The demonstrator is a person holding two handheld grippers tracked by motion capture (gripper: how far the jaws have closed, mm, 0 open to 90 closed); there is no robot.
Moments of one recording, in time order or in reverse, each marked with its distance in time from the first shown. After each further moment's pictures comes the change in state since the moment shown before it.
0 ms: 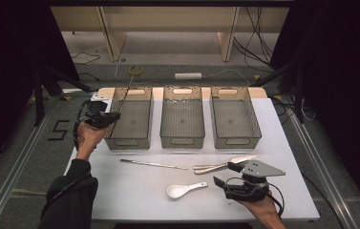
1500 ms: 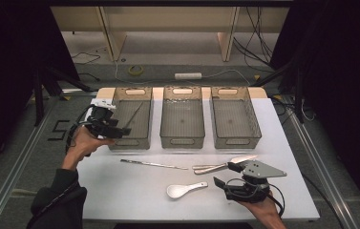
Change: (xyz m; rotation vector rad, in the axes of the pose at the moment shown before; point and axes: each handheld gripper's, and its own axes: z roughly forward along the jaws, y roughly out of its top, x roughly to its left) left arm -0.043 0.000 -0.040 0.158 -0.200 0.198; right arm 0.002 0.001 -0.003 -0.009 0.006 -0.013
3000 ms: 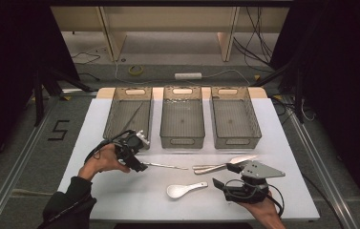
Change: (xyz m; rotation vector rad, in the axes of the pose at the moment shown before) left arm -0.061 -0.028 0.071 0.397 -0.118 0.345; right arm 0.002 0.000 0.001 0.011 0.011 -0.007
